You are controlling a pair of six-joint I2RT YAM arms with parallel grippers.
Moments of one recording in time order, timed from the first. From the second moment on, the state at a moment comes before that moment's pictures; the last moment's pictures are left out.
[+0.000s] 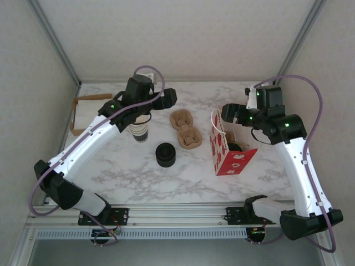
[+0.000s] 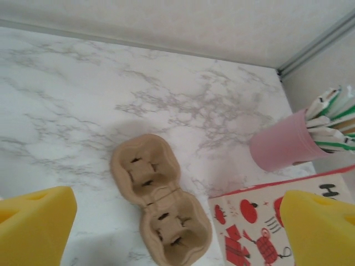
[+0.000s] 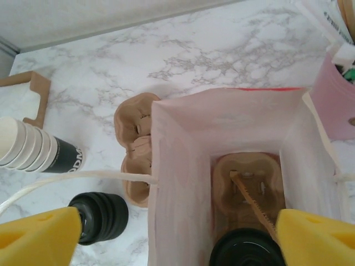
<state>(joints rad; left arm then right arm) -0.56 1.49 1.58 -0.64 -0.10 -0.58 0.28 1.15 1.49 -1.06 -0.14 0.32</state>
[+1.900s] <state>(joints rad) -0.35 1.75 1.64 -0.95 -0.24 -0.45 0.28 1.11 1.50 -1.10 -0.14 0.32</state>
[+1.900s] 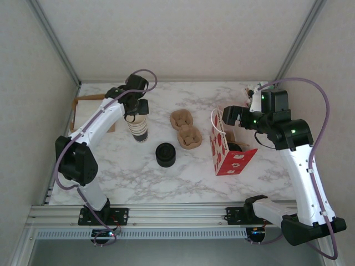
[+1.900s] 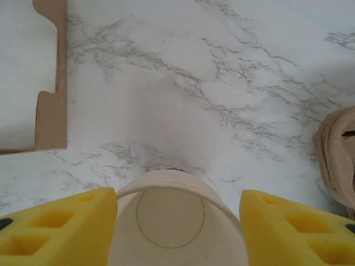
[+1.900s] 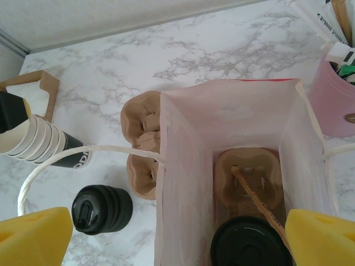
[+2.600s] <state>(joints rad) -0.34 1.82 1.68 -1.00 -0.25 -0.42 0.28 1.09 1.48 -1.10 -0.13 0.32</state>
